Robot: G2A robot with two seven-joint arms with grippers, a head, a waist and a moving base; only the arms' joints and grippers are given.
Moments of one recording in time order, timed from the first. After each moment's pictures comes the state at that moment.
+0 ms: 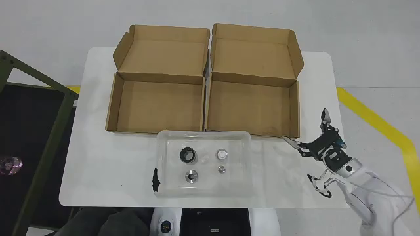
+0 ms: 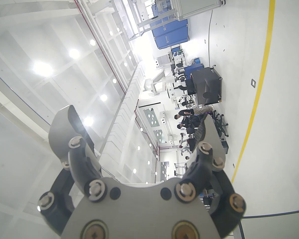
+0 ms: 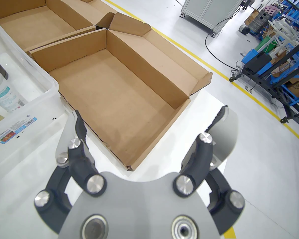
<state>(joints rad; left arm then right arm) -0.19 -0.18 -0.57 -1.44 2.04 -0.23 0.13 -1.80 -1.19 1.77 -2.05 -1.54 -0.58 -0.06</state>
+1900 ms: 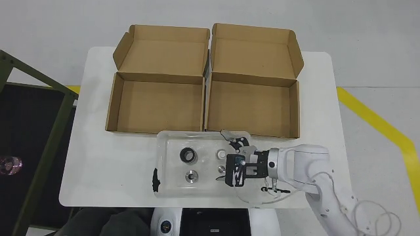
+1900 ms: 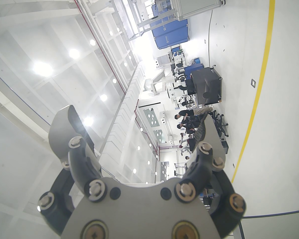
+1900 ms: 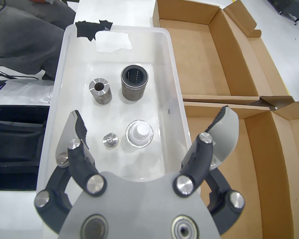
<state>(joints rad) -0.19 -0.18 -0.57 -1.44 2.04 -0.23 0.13 -1.39 -1.16 1.18 -2.03 -1.45 -1.01 0.38</state>
